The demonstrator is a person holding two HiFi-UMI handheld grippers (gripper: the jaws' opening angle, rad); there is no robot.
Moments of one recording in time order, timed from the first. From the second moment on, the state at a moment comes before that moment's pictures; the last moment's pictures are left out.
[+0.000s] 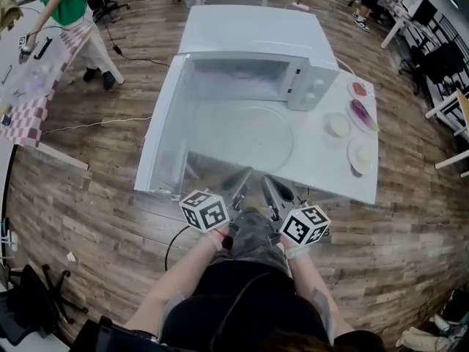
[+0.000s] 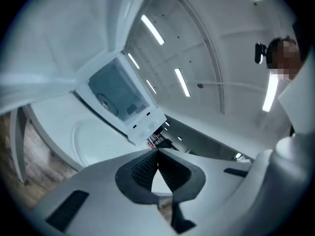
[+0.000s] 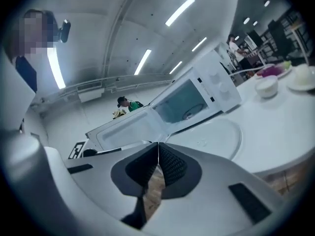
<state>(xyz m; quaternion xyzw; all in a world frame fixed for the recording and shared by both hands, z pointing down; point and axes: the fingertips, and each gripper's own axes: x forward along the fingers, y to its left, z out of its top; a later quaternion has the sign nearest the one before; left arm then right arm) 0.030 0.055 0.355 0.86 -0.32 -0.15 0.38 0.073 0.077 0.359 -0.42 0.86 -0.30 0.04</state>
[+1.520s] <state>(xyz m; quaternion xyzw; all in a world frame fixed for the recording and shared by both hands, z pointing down) -0.017 0.062 0.365 0.86 -0.46 -0.03 0.22 0.048 0.070 0.341 -0.42 0.89 -0.13 -0.08</state>
